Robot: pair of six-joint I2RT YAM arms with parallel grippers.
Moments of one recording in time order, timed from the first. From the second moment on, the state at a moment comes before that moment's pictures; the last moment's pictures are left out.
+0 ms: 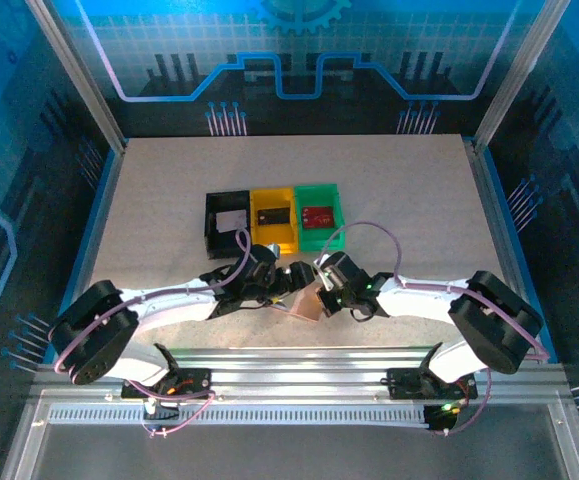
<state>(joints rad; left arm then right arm) -0.80 1.42 0.61 0.11 0.18 -1.19 0.82 1.46 0.59 -0.13 0.01 0.25</state>
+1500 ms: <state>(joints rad) -0.96 1.61 0.74 0.38 0.19 -1.30 0.64 0.47 0.35 -0.39 -0.02 0.47</state>
